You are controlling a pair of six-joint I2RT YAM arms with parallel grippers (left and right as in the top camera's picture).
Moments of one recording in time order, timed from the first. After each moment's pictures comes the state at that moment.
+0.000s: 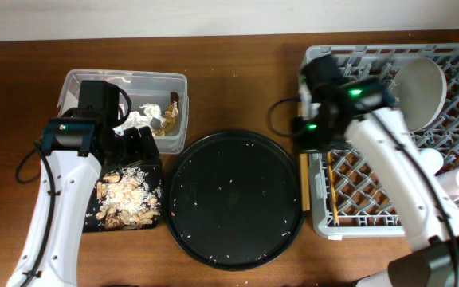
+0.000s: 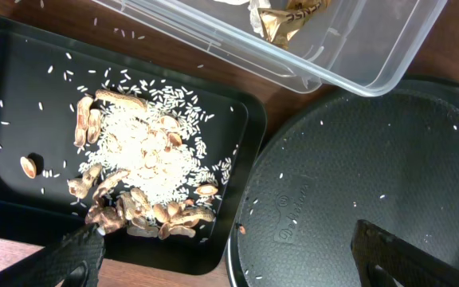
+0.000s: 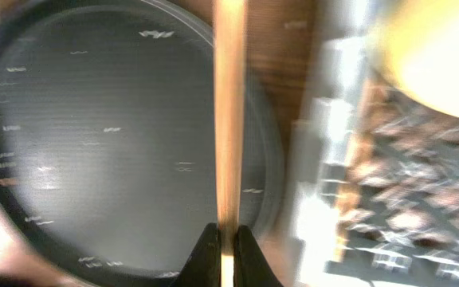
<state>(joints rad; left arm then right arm) -0.05 1.45 1.37 -1.22 0.00 -0.39 0.29 1.66 1.61 -1.34 -0.07 0.25</state>
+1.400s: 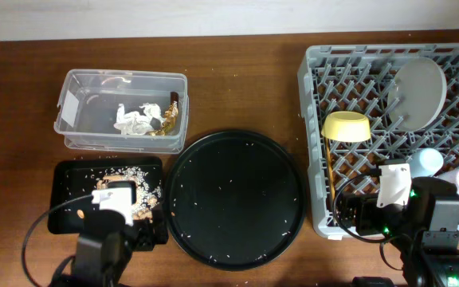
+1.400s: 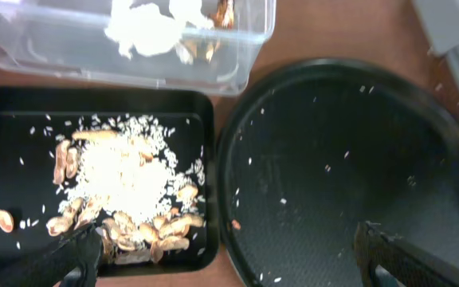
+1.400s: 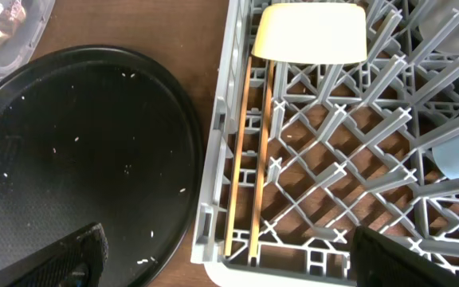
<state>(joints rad) -0.31 0.50 0.71 -0.94 -0.13 -0.30 -0.07 0.66 0.87 -1.04 -0.21 -0.04</state>
